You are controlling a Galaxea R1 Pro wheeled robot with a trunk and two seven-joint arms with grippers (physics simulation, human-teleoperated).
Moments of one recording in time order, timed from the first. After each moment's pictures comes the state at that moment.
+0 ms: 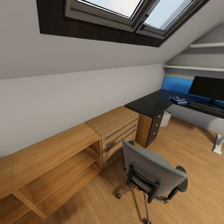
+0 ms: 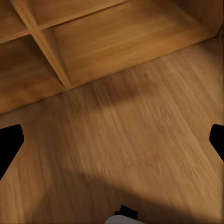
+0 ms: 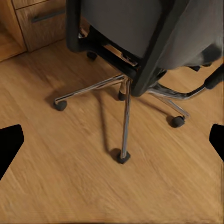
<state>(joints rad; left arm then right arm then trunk) -0.11 -0.02 -0.81 -0.02 1.06 -0.89 0.17 -0.18 0.04 0.29 -0.06 -0.01 -0.87 -0.32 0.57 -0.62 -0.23</state>
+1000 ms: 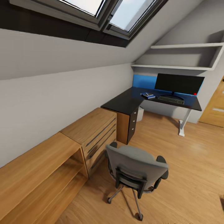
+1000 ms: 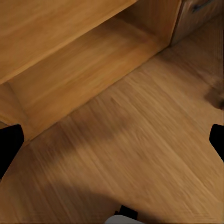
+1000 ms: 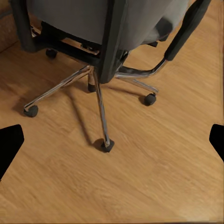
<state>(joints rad) -0.11 -0.02 -0.81 -0.02 1.06 -0.89 0.17 -0.17 0.04 0.29 -0.06 -0.01 -0.87 -0.32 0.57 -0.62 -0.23</state>
